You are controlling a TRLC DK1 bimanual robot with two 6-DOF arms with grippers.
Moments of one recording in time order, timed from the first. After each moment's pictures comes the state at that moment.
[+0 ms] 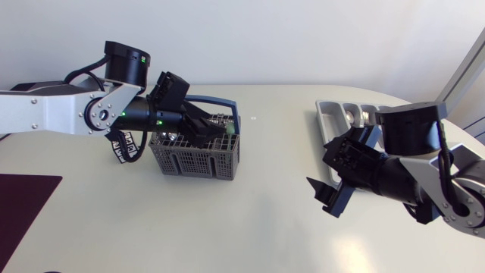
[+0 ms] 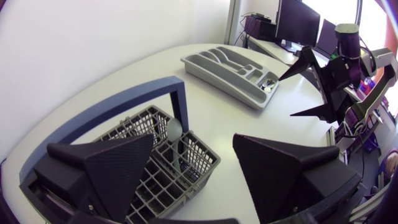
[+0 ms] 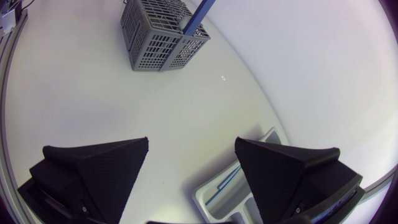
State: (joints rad) left arm -0.35 1.61 1.03 -0.08 0.52 0.30; right arm 0.42 1.10 0.56 -0.14 0.02 -0.72
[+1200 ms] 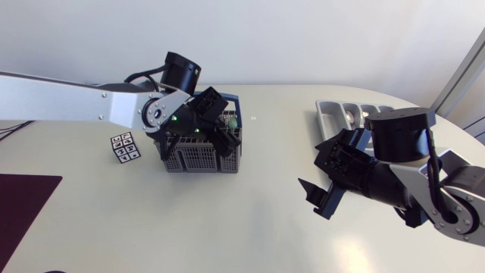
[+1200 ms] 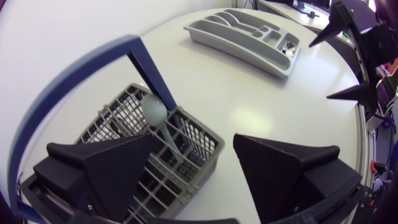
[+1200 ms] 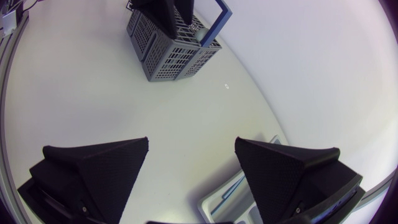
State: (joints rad) left arm -0.49 1.80 1.18 -0.14 0.24 0.40; right arm 0.47 1.13 0.54 -0.06 0.03 -0.70
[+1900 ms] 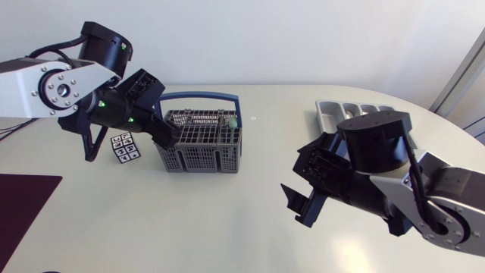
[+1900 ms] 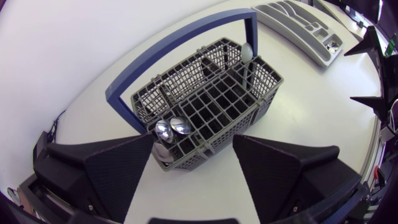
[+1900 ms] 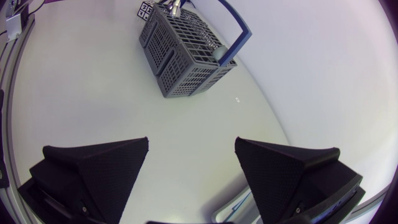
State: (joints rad) left arm -0.32 1.48 1.09 -0.46 0.00 0.36; right arm 0.65 1.16 0.57 -0.06 0.13 -0.61
